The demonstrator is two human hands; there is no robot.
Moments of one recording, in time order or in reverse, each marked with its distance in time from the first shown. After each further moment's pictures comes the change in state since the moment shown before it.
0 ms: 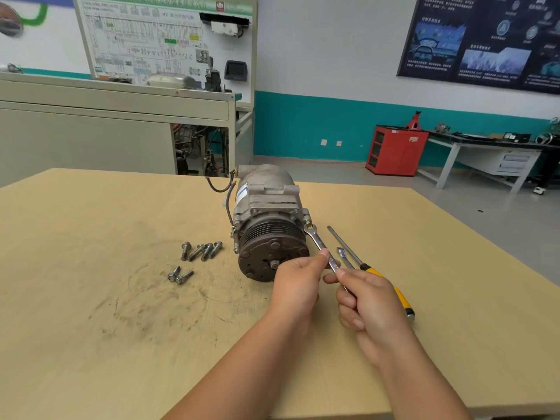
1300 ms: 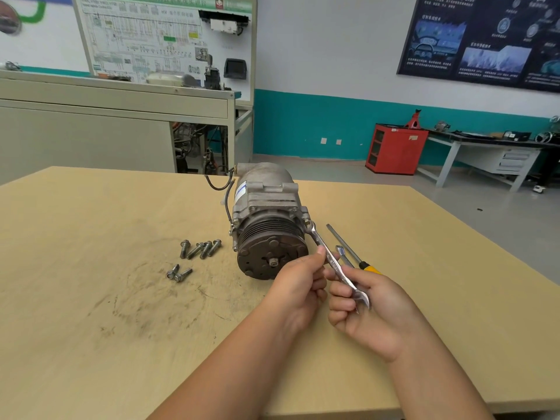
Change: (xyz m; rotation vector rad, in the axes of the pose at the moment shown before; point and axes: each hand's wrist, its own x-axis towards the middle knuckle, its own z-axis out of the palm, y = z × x) left_hand 0.005 0.005 0.003 -0.316 -0.155 -0.273; right_hand 0.002 -0.015 -0.006 0.384 -0.224 0.372
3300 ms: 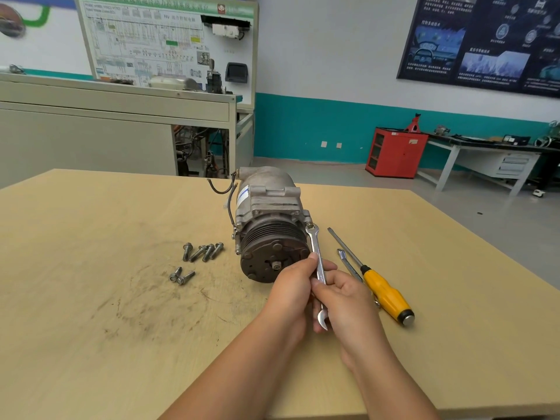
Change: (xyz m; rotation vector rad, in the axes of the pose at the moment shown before) left_hand -0.023 0.007 -0.001 0.092 0.039 -0.001; right_hand 0.016 0.039 0.014 -0.600 0.273 -0.489
